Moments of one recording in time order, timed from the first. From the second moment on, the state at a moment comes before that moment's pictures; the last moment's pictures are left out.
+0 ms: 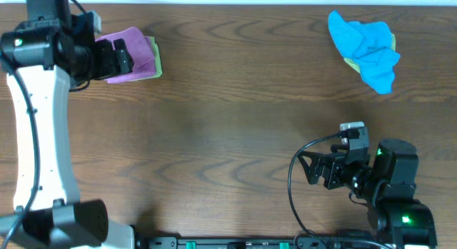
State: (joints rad) left arm 0.15 1.64 1.84 -1.32 0.21 -0.09; right arm -0.03 0.67 0.66 -0.80 -0.50 0.09
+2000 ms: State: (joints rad) left arm 0.07 0.02 0.28 -0.92 0.04 0.01; right arm -0.03 0.67 0.65 -0.80 -0.50 0.09
